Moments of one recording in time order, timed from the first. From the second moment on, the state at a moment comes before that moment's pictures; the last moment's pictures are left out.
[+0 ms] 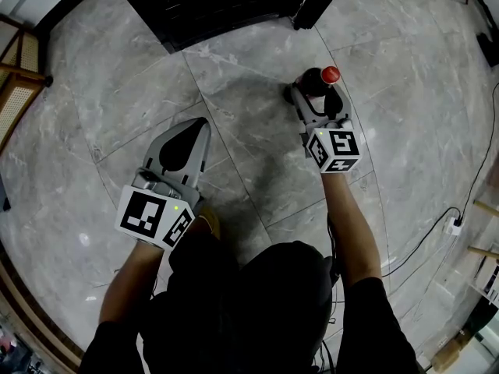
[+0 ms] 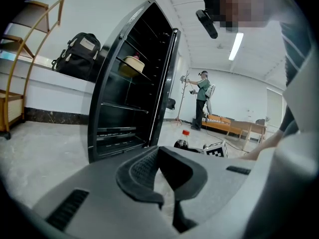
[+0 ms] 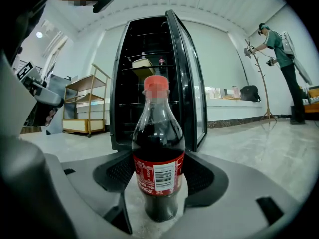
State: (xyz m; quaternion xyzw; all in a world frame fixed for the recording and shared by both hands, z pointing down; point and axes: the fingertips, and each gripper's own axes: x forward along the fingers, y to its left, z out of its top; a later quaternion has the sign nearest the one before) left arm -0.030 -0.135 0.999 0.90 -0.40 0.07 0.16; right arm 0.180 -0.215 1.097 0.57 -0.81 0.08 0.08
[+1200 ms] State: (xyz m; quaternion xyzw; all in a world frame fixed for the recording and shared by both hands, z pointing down) left arm -0.005 -0.149 0.784 0.91 -0.37 0.10 0.16; right arm 0.190 -0.189 0.864 0.58 -0.80 0.09 0.11
